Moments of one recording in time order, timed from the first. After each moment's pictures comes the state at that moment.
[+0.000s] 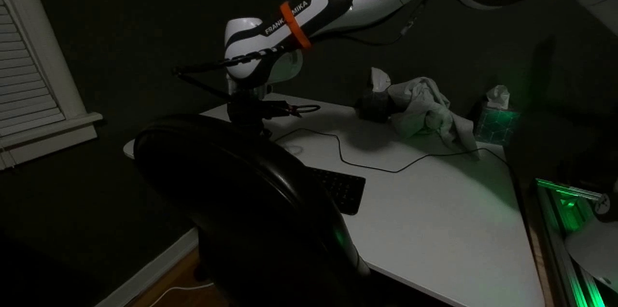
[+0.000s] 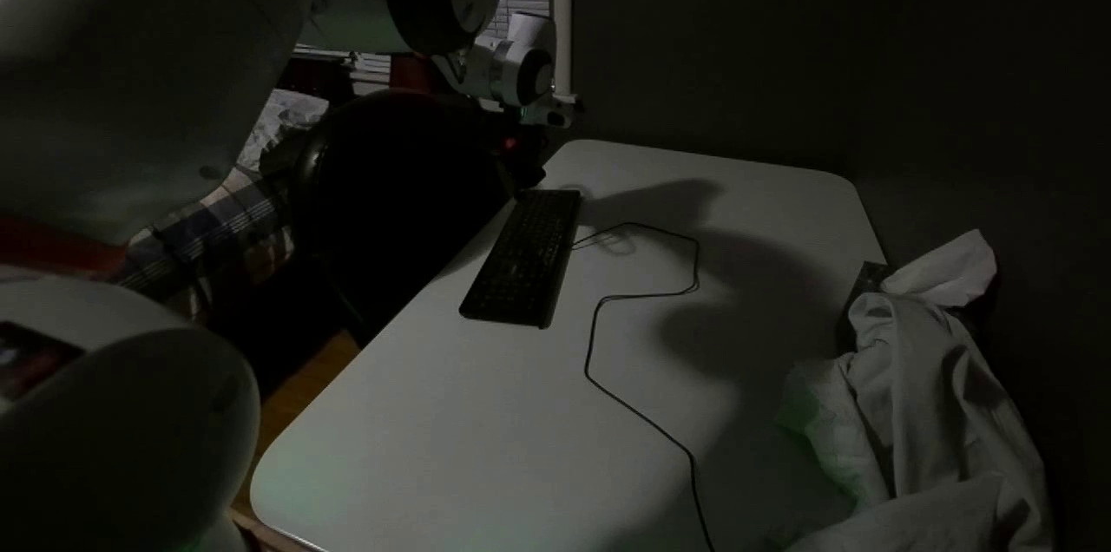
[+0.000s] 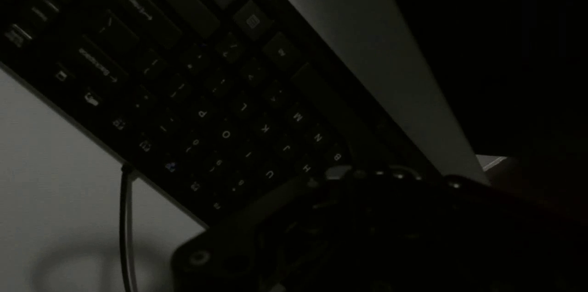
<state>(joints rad) 0.14 0.90 0.01 -1.25 0.10 2.19 0.62</state>
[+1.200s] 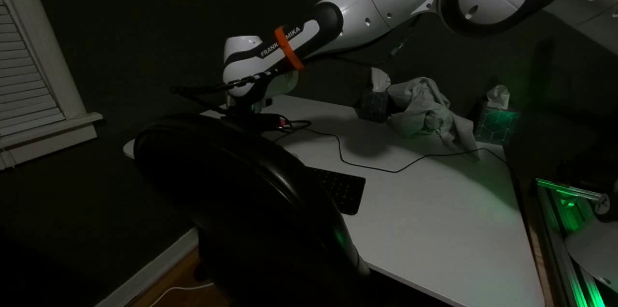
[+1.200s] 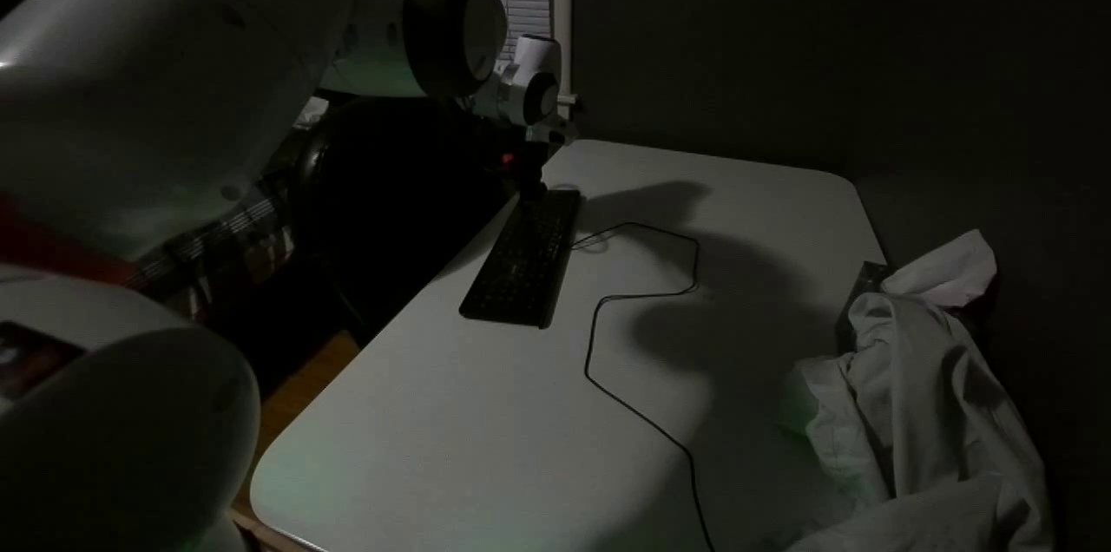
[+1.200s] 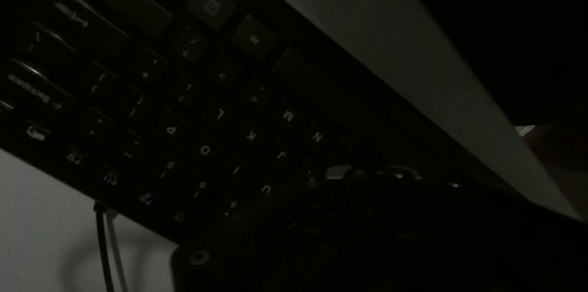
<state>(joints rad) 0.14 1.03 0.00 -1.12 0.11 2.19 0.77</state>
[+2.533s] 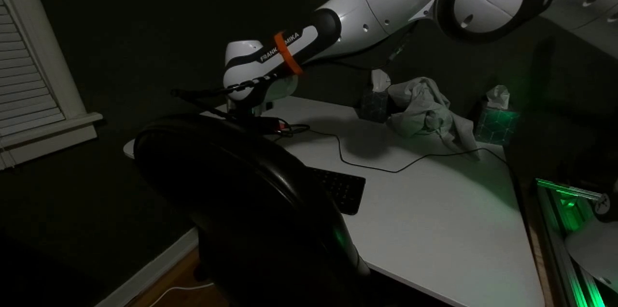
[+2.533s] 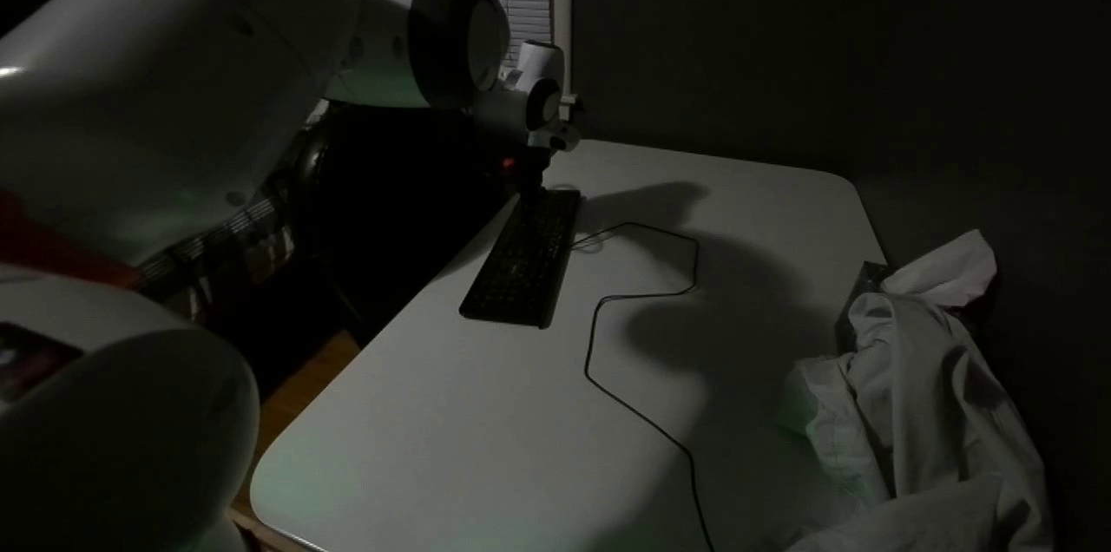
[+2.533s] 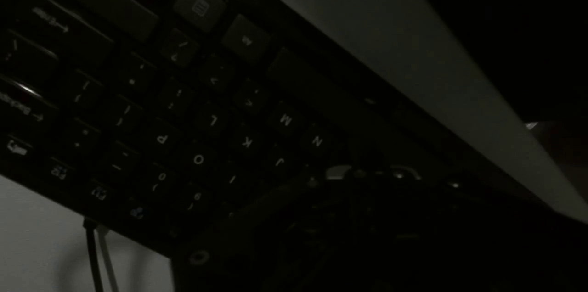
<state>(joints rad) 0.14 1.06 0.00 -1.10 0.12 2.19 0.79</state>
